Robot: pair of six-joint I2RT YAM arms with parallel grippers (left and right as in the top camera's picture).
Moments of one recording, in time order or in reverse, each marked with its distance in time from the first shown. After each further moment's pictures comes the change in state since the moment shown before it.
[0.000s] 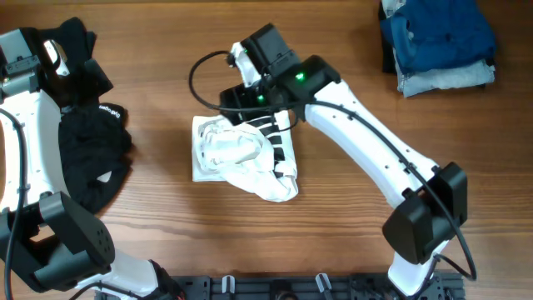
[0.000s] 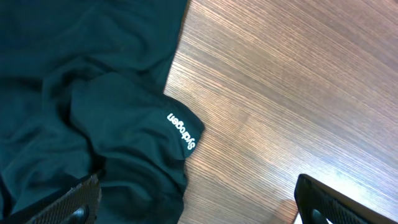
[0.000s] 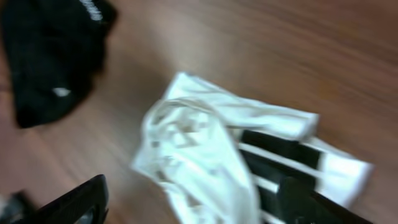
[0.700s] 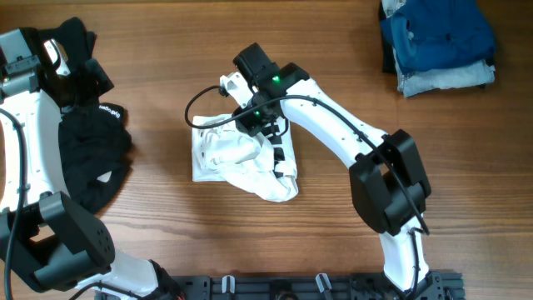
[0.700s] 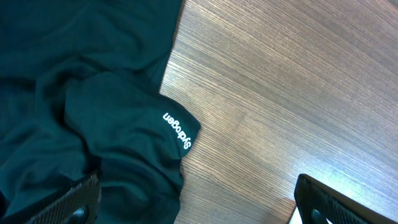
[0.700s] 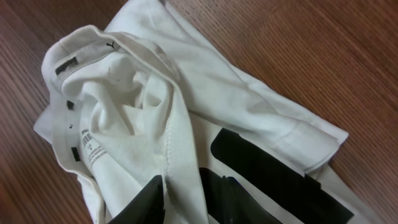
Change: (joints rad) left arm 0.000 0.000 0.000 0.000 0.014 0.000; right arm -0.003 0.221 -0.018 0.024 -0.032 -0.341
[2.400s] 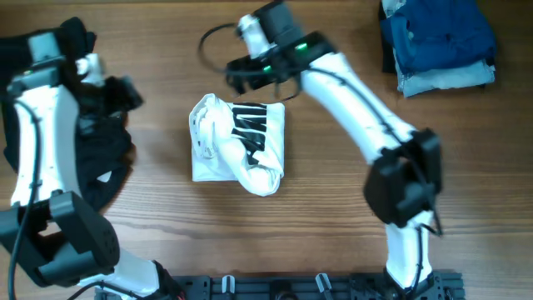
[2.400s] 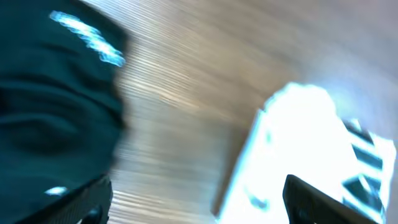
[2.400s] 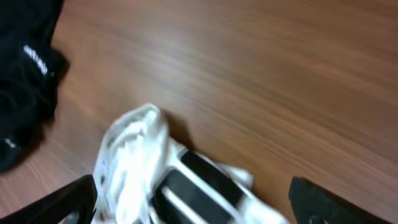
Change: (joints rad) left arm -0.127 0.001 0.000 -0.255 0.134 0.077; right arm -0.140 -0.026 0.209 0.024 -0.008 0.283
